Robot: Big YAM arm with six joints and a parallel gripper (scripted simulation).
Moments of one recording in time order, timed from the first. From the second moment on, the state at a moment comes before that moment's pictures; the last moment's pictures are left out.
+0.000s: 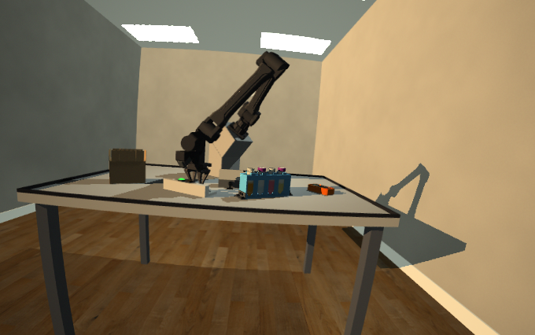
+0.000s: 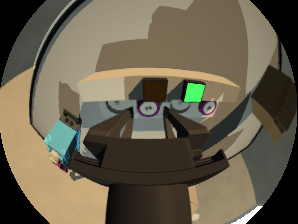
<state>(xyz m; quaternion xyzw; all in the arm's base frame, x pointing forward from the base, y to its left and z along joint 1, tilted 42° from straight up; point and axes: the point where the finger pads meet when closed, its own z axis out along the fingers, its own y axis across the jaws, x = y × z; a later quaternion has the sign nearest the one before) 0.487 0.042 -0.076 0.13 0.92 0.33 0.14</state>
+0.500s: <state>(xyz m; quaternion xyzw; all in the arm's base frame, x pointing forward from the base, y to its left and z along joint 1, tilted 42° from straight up) 0.488 0.045 -0.082 0.13 0.92 0.33 0.13</state>
